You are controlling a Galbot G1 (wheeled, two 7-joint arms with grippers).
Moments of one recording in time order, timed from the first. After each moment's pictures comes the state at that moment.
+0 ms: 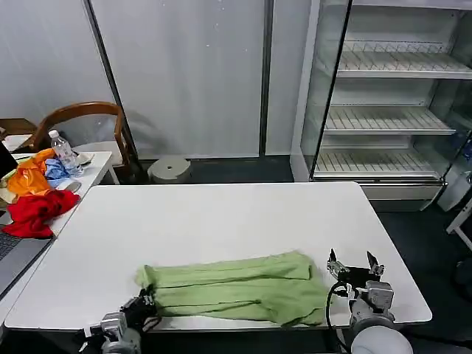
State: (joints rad) left arm 1.52 -1.06 -0.36 -2.02 -0.63 0.41 -0.51; right arm -1.39 1.00 0.34 2.24 0.60 -0.49 0.72
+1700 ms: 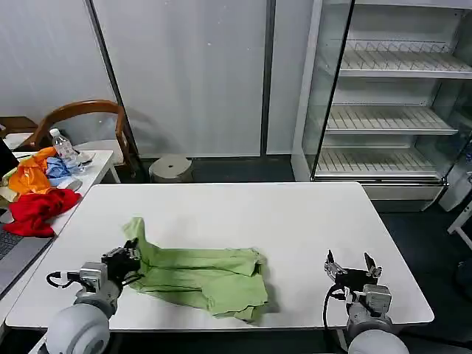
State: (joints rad) left arm 1.32 -0.82 -0.39 -2.15 -0.71 0.50 -0.48; right arm -1.41 1.03 0.33 2.25 0.57 -0.48 0.71
